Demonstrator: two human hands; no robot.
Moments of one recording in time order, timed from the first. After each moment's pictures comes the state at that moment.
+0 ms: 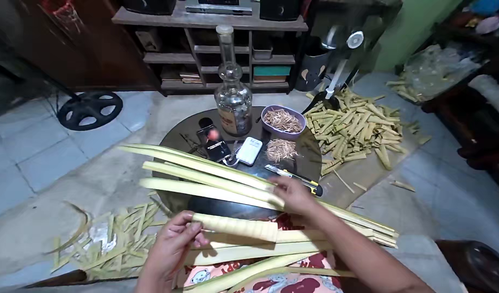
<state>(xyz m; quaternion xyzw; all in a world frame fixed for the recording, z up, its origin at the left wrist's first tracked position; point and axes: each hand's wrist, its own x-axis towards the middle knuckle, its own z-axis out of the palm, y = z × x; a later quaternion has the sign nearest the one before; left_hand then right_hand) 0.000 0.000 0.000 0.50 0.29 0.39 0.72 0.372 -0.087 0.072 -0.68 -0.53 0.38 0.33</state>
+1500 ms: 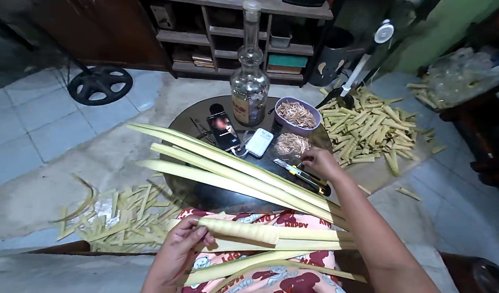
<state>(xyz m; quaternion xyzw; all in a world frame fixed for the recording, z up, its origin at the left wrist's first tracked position) -0.015 -0.049 -0.027 0.46 0.31 0.41 0.72 0.485 -0.050 0.046 -0.76 -0.59 0.24 0.16</state>
